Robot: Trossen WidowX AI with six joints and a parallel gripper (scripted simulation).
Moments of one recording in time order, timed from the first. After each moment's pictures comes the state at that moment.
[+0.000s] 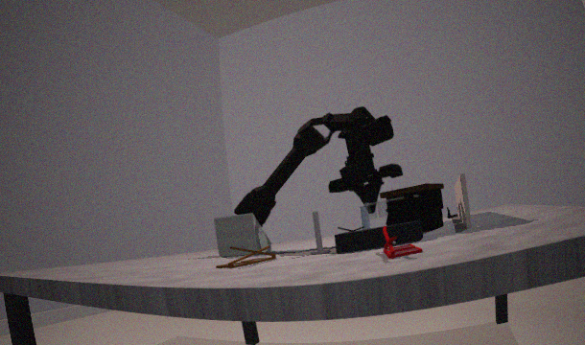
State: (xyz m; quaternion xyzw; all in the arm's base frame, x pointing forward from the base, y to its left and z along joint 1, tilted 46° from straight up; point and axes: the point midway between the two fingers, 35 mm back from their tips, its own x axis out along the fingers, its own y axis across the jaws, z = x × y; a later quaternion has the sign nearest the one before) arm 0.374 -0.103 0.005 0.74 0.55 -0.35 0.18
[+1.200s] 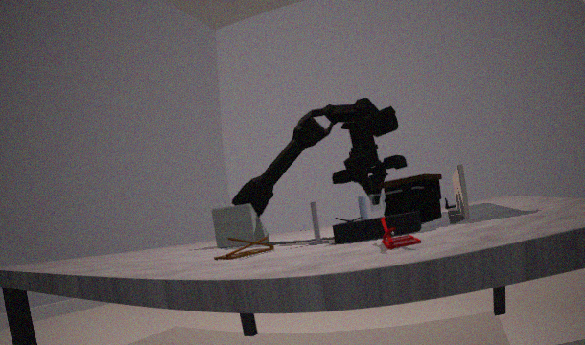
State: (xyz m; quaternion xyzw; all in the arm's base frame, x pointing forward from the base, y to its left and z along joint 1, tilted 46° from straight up) arm 0.391 -0.104 -0.002 0.74 0.55 -0.35 0.18
